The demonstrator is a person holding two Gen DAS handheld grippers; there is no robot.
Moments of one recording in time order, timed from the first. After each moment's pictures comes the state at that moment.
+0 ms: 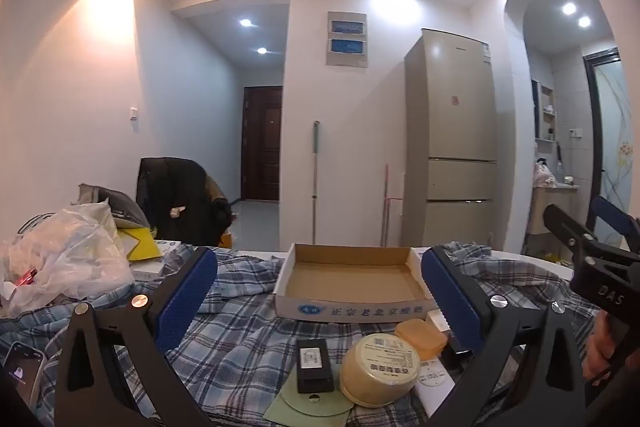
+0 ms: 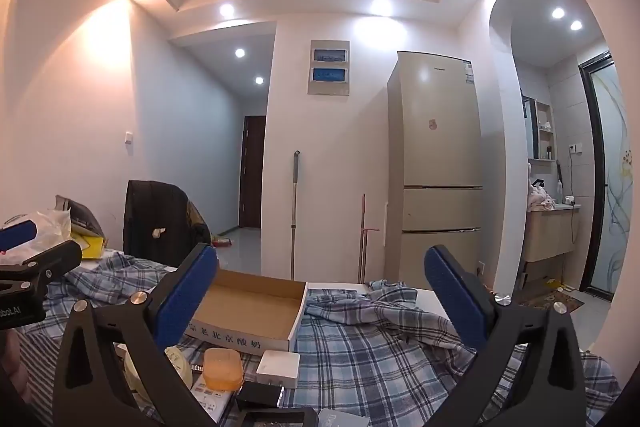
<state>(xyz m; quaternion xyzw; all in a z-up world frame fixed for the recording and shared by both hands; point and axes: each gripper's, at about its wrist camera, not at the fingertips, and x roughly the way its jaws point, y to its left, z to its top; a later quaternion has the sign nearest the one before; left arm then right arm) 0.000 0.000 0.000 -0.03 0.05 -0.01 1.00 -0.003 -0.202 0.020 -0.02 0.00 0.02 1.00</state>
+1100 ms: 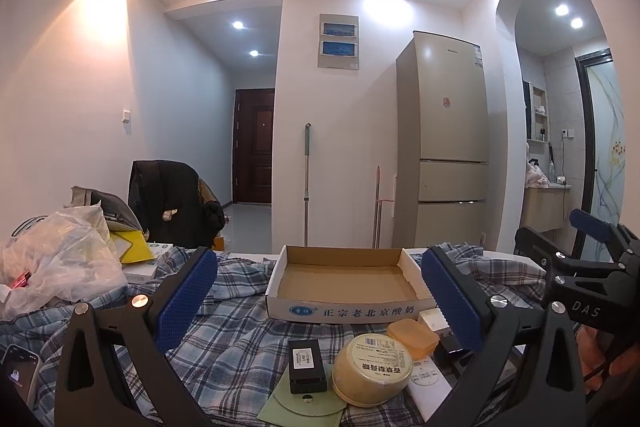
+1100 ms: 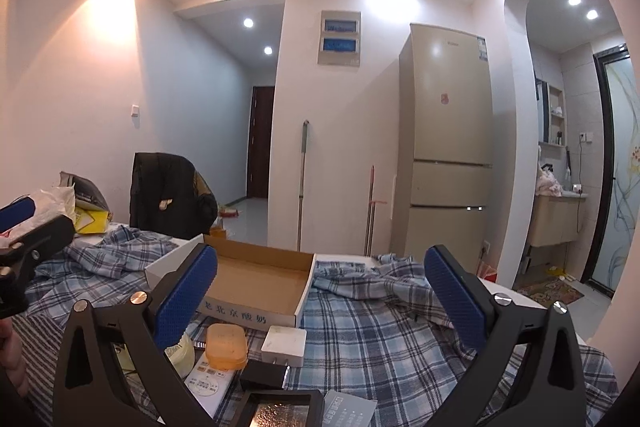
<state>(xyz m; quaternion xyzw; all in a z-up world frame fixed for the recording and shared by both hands) -0.002 -0.001 -0.001 -0.02 0.04 -0.02 1.00 0.009 -0.193 0.012 -0.03 0.05 0.04 1.00</state>
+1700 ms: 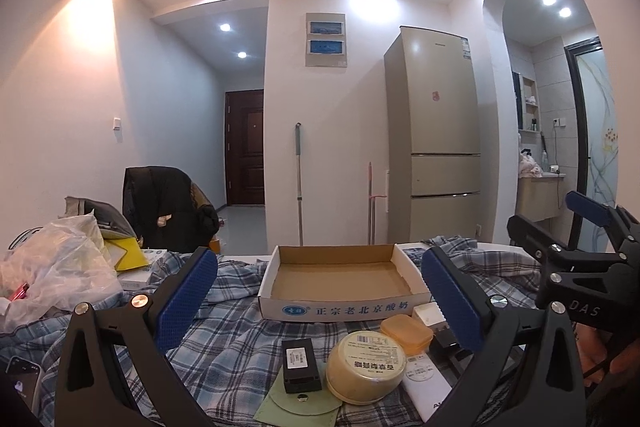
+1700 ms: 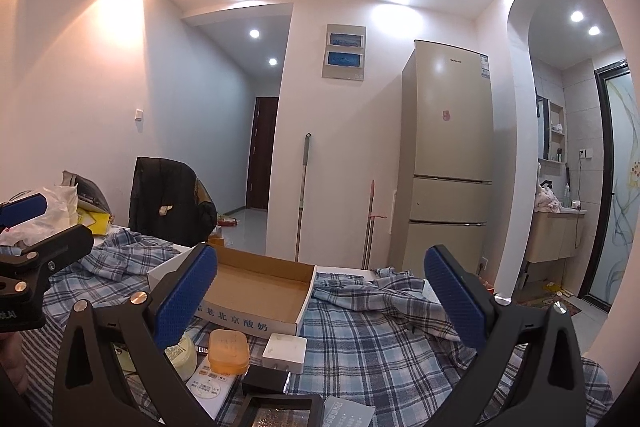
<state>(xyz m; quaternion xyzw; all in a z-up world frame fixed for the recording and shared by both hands) -0.002 -0.013 0.000 0.00 0.05 -0.03 1.00 0.004 -0.186 0.014 -0.04 0.03 0.04 1.00</state>
